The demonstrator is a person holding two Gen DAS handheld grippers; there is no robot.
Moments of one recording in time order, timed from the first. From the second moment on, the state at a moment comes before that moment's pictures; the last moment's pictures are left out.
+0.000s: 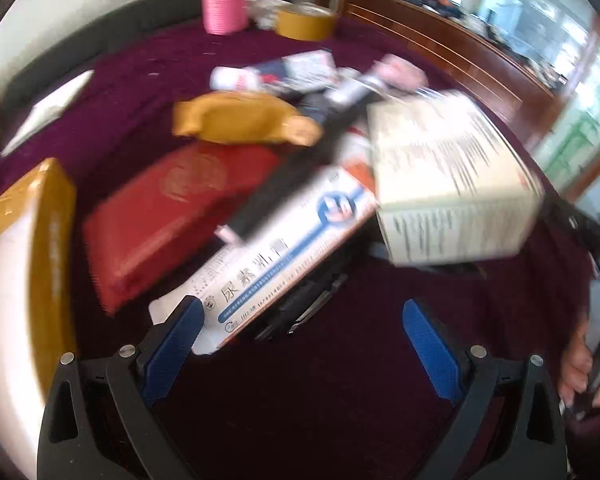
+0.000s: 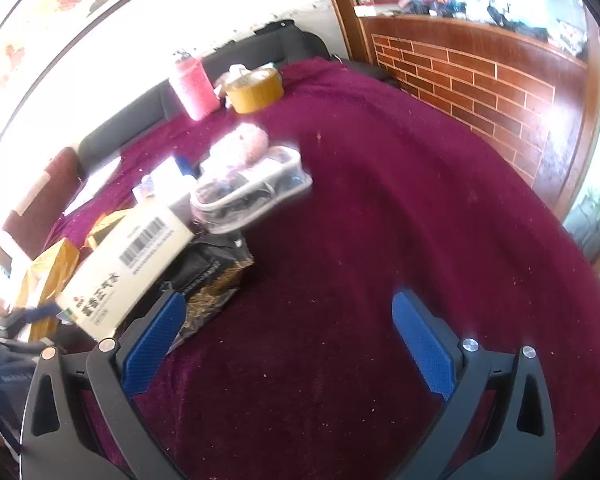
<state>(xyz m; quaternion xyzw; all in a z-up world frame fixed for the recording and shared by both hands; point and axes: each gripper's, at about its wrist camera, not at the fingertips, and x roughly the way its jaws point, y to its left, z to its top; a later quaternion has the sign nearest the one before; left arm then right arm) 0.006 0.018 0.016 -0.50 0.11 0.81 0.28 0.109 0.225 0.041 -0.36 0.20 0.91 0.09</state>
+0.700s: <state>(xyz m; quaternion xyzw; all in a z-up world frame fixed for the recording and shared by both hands) 0.007 0.019 0.025 -0.50 0.11 0.79 0.34 0.103 0.243 0.030 -0.36 0.25 0.90 0.08</state>
